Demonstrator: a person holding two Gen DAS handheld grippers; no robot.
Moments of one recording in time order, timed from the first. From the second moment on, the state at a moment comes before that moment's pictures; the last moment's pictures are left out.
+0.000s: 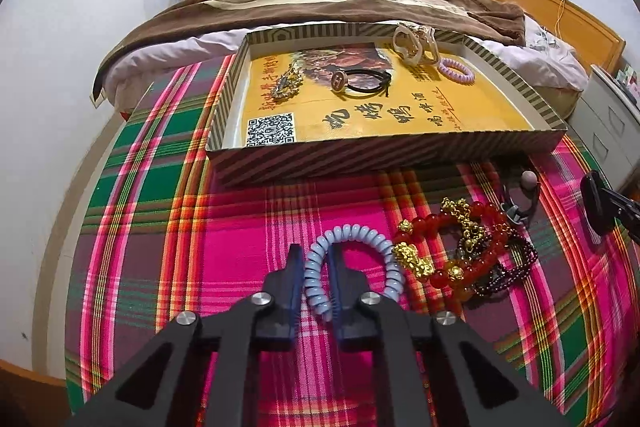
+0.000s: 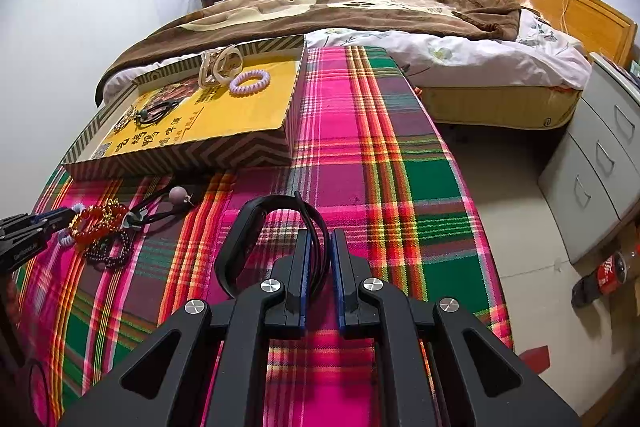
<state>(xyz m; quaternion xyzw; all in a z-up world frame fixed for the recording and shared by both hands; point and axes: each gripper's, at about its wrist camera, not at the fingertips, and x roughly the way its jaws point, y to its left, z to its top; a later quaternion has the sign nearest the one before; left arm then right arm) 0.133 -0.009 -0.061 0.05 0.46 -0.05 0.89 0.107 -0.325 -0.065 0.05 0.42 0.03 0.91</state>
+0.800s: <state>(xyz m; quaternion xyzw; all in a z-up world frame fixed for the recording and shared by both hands) 0.124 0.006 0.006 0.02 0.39 -0.06 0.92 0.105 -0.315 -0.023 0.05 0.37 0.04 0.93</state>
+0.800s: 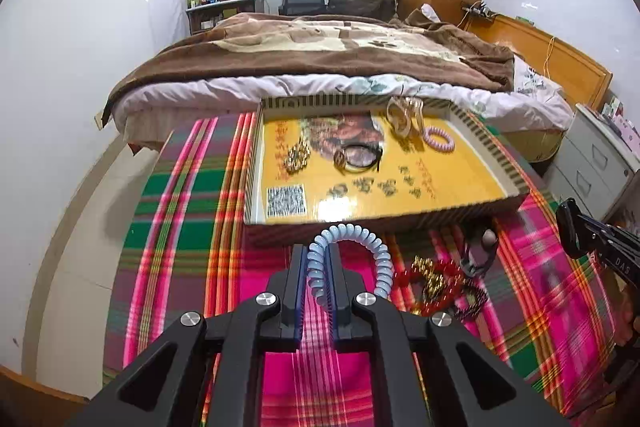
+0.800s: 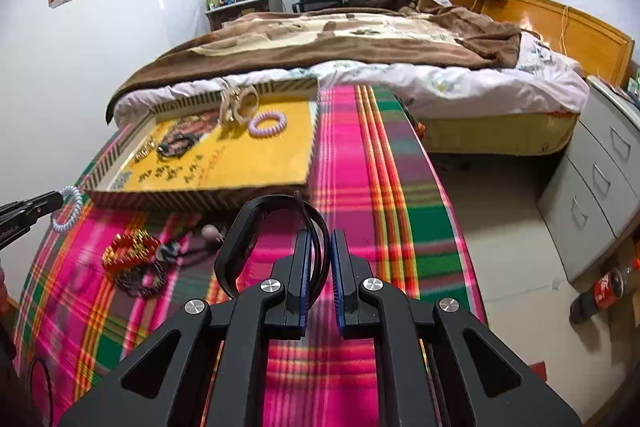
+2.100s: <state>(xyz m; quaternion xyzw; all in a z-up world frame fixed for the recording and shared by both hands) 0.277 0.000 -0.049 -0.02 0.45 -0.07 0.89 0.258 -0.258 -0.056 0.00 0.44 0.05 0.90</state>
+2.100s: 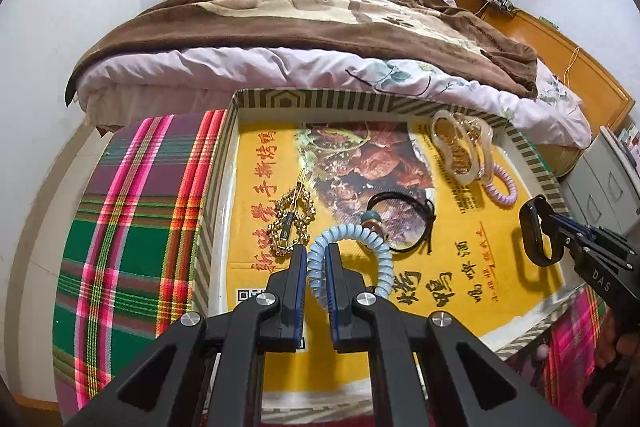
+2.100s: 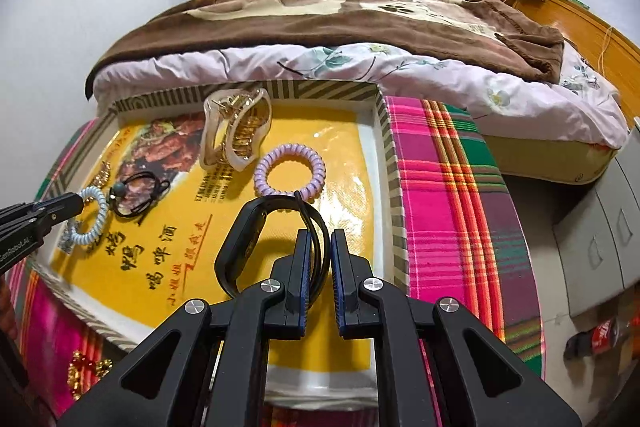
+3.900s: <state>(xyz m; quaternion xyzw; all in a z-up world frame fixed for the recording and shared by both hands) 0.138 0.022 -0.021 -0.07 0.41 -0.10 0.90 0.156 -0.260 -0.053 0.05 0.43 0.10 0.90</state>
